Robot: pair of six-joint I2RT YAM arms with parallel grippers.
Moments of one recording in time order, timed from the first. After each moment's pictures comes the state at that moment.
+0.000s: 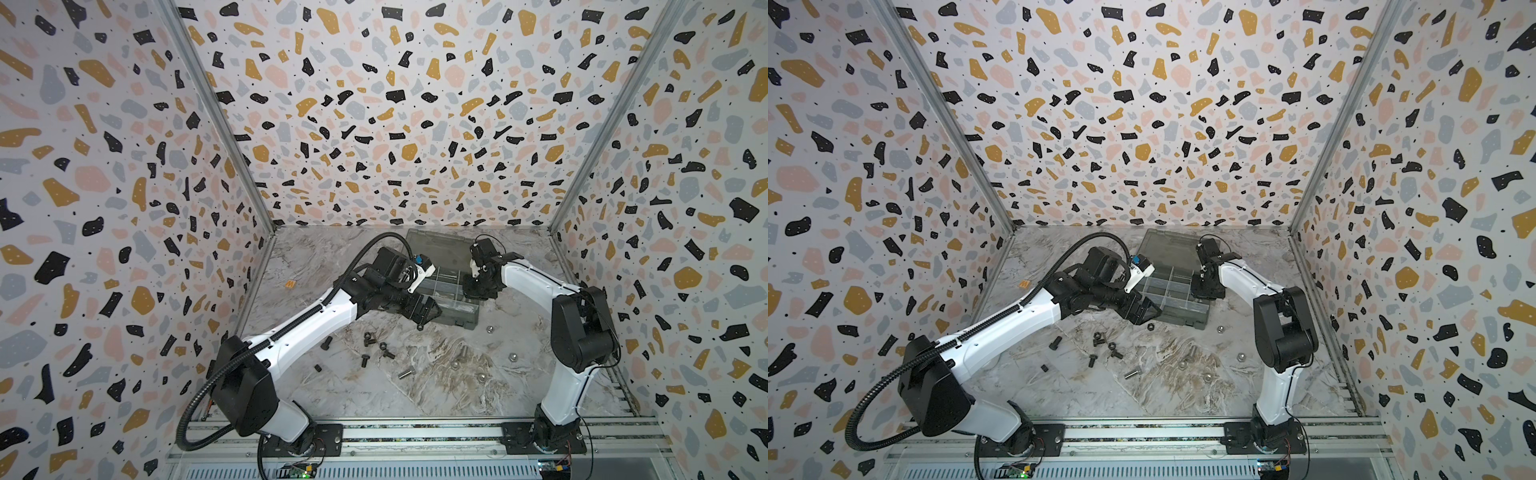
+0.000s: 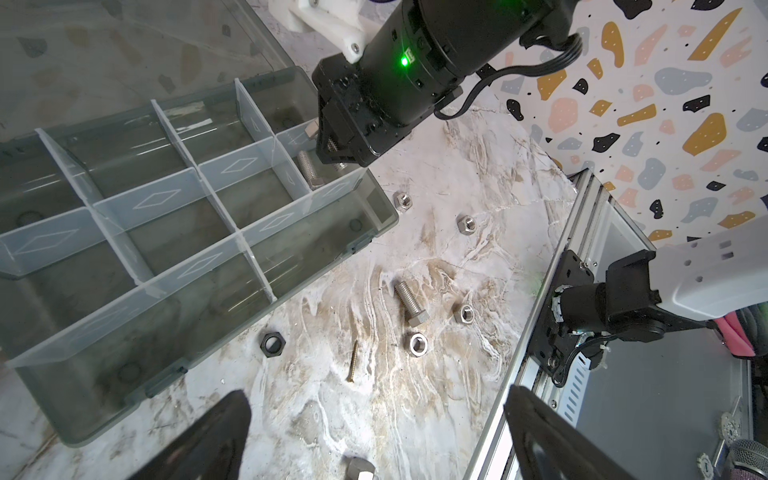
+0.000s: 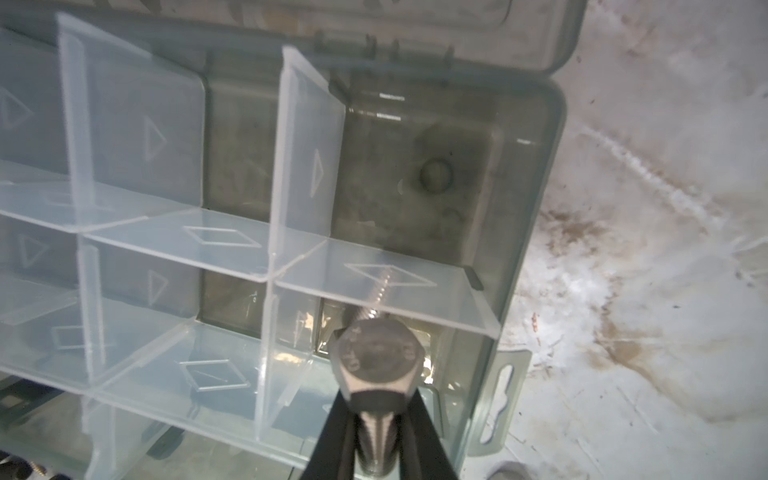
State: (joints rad) left arm -0.70 1.49 1.28 -0.60 0.44 -0.10; right arm 0.35 1.85 1.37 -0.76 -0.08 0.38
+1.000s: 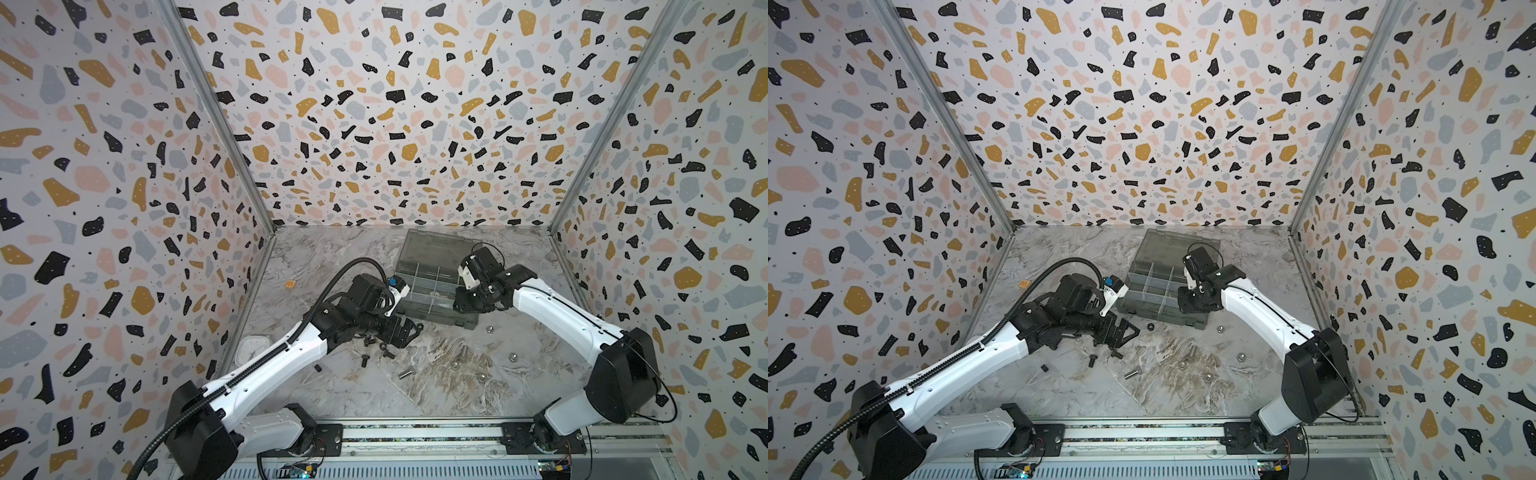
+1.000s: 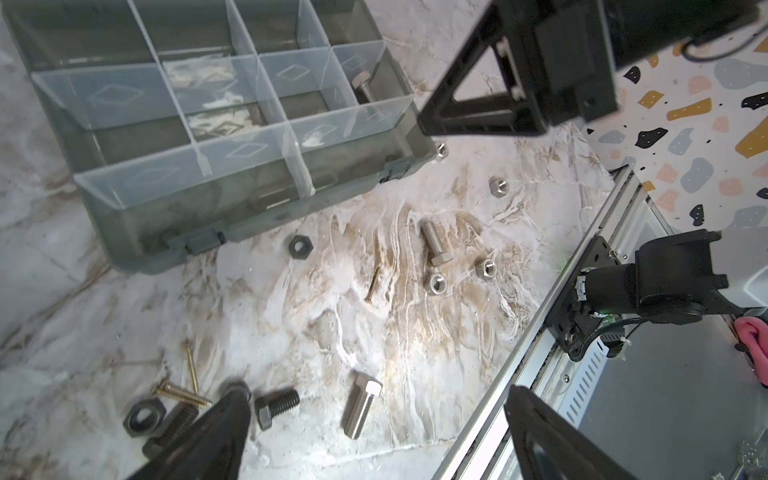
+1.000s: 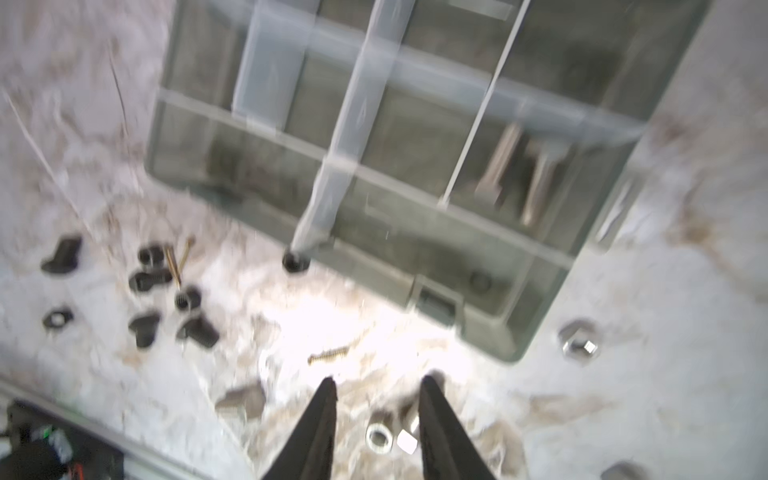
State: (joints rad) left arm -0.70 1.17 0.96 -0.61 0.33 -0.23; right arm 0.56 1.50 1.19 -0.86 -0.13 0.43
